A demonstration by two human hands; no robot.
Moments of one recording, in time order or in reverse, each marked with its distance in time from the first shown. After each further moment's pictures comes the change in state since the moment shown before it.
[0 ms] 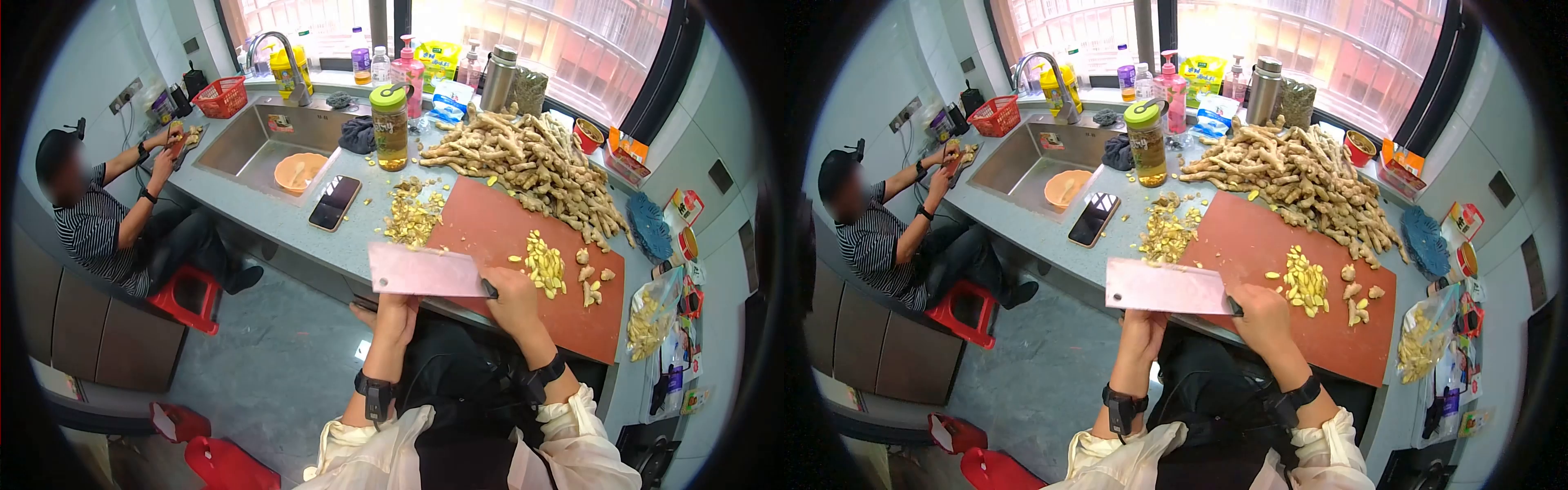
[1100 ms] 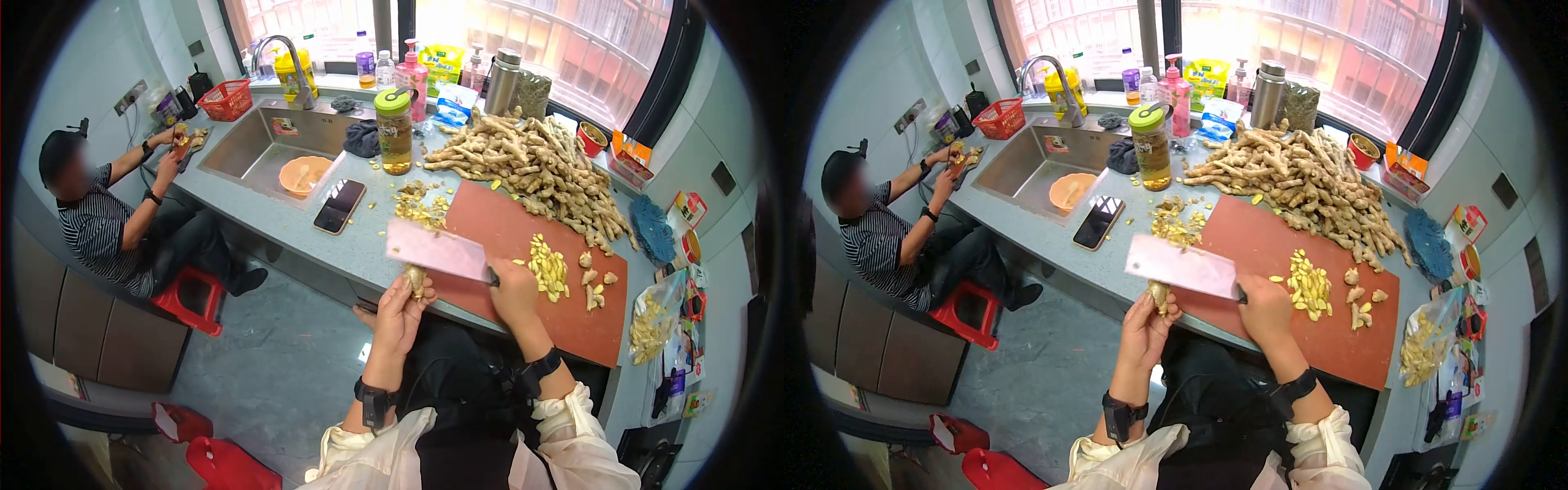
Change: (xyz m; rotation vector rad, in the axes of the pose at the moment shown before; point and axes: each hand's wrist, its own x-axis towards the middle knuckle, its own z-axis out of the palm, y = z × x) left_hand -0.004 0.012 -0.011 -0.113 -0.287 -0.035; right_hand 0.007 0.013 0.021 -0.105 0.059 0.147
